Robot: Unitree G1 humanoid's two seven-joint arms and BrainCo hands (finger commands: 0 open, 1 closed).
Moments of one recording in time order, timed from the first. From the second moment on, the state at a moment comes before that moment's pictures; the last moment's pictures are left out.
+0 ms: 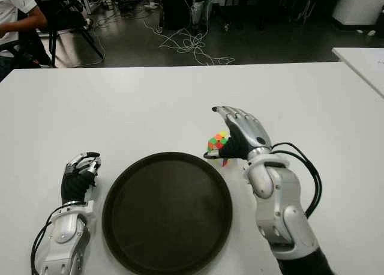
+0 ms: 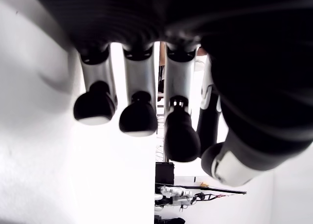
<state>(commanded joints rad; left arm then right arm) 0.14 -0.11 0.10 0.12 -0.03 -0.05 0.14 -0.16 -0.28 0.26 -0.37 -0.94 0.41 0.40</state>
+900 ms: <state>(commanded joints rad) 0.15 -0.11 0.09 0.08 -0.02 0.00 0.15 -0.24 -0.29 0.30 -0.27 -0.94 0.42 0.40</state>
